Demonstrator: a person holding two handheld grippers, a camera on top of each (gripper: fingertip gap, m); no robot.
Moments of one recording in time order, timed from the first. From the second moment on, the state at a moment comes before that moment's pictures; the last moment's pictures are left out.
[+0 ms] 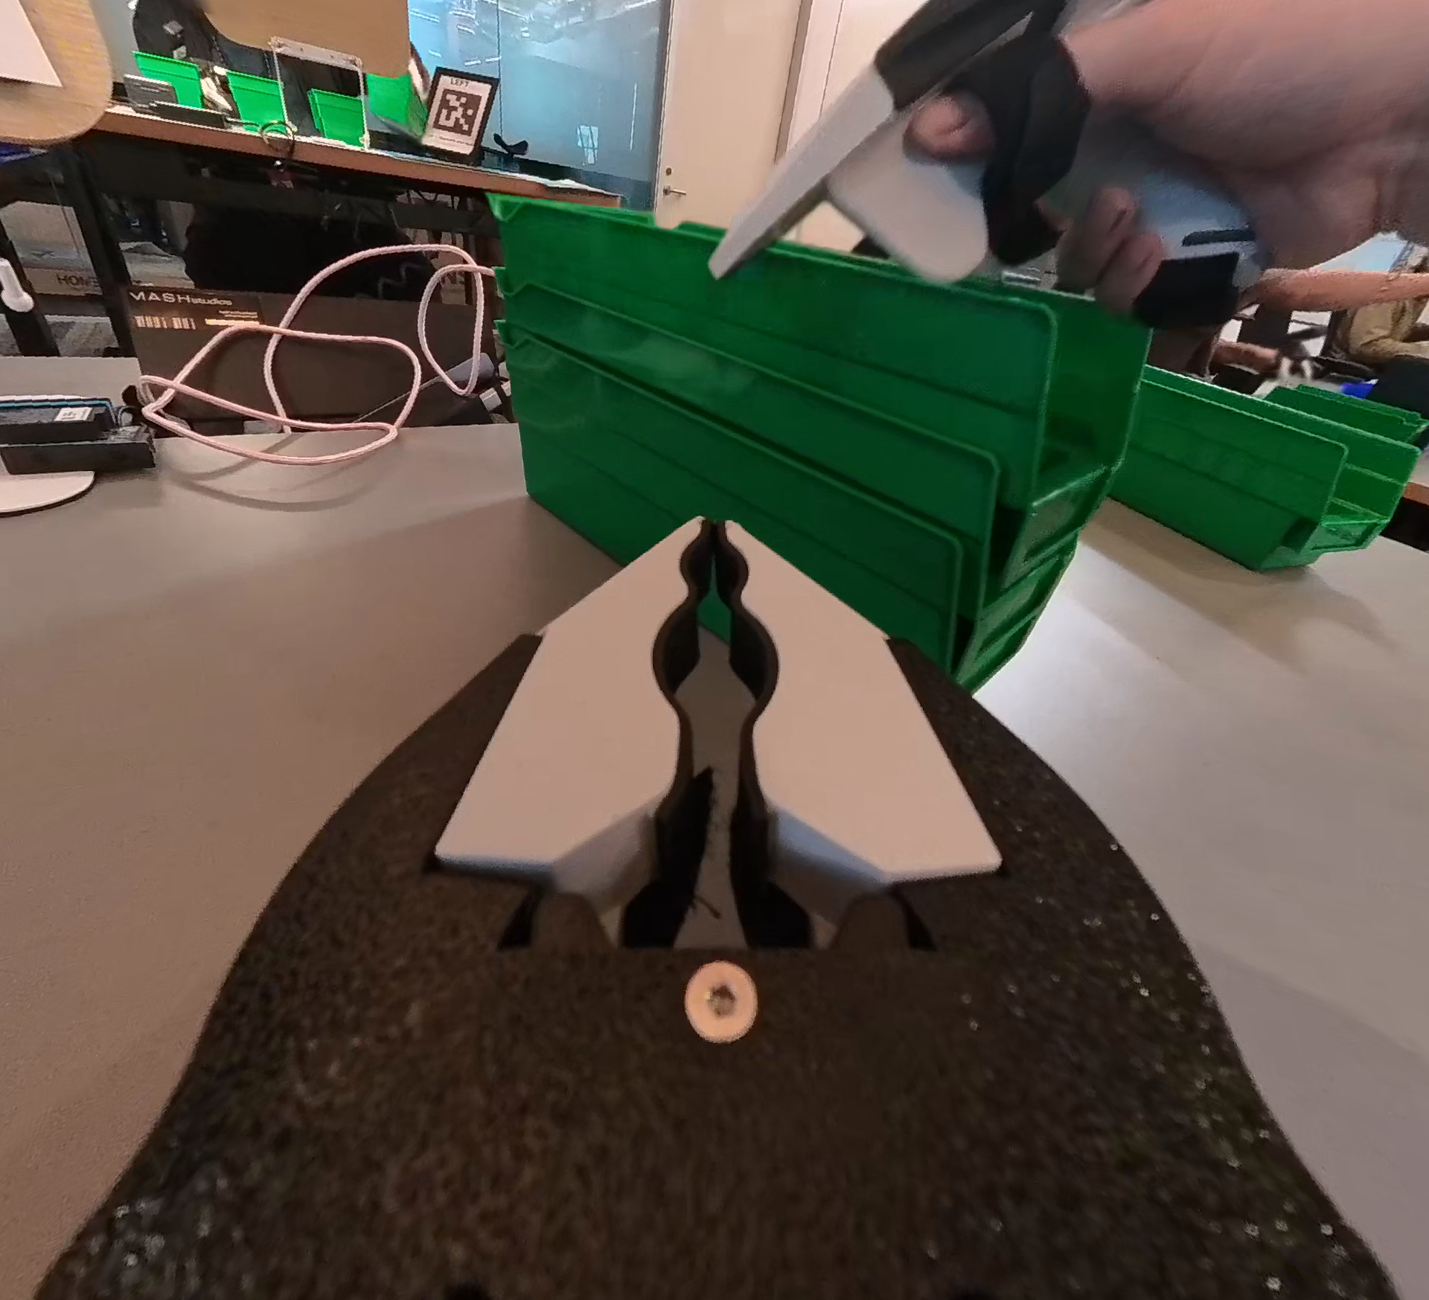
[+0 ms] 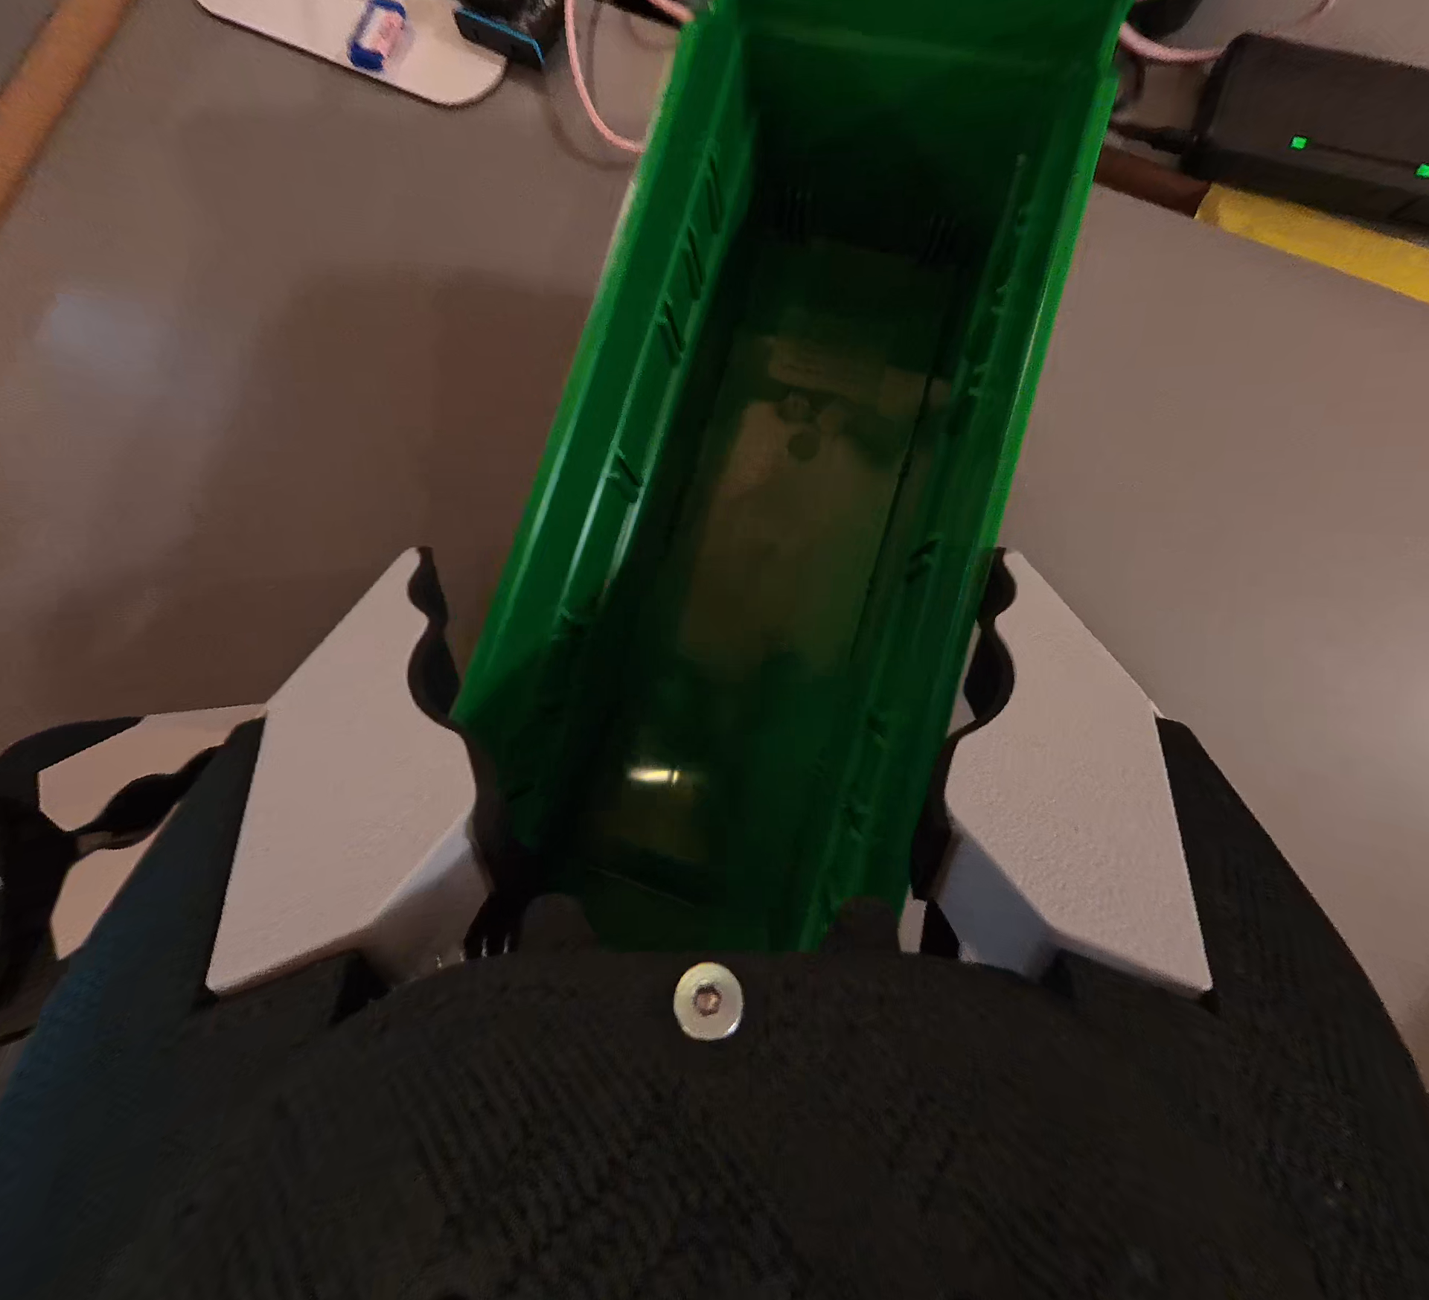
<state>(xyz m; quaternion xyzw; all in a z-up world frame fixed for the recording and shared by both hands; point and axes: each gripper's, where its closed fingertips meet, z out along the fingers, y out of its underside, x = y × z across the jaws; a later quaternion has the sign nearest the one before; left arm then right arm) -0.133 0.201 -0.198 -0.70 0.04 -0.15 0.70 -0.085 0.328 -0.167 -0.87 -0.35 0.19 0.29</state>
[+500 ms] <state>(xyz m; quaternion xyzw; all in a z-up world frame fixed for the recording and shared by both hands) -0.132 0.201 -0.200 -0.70 0.04 -0.15 0.69 0.101 0.393 -0.072 -0.81 -0.38 0.09 0.43</state>
